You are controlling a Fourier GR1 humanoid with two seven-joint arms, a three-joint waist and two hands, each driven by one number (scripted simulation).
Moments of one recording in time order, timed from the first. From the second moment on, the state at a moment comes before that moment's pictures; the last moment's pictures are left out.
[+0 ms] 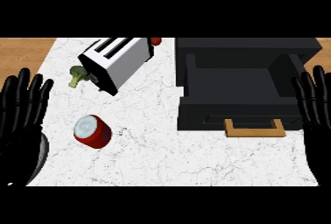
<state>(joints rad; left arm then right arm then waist) 0.00 0.10 0.00 -2.10 0.04 -0.03 -0.02 -0.02 -0.10 0.00 -2.10 0.01 0.01 0.01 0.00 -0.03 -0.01</state>
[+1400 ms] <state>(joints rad) 0.18 0.00 -0.02 -2.17 -0.22 0.44 0.39 0.12 -0.07 -0.12 -2.06 -0.04 -0.01 0.15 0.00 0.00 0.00</state>
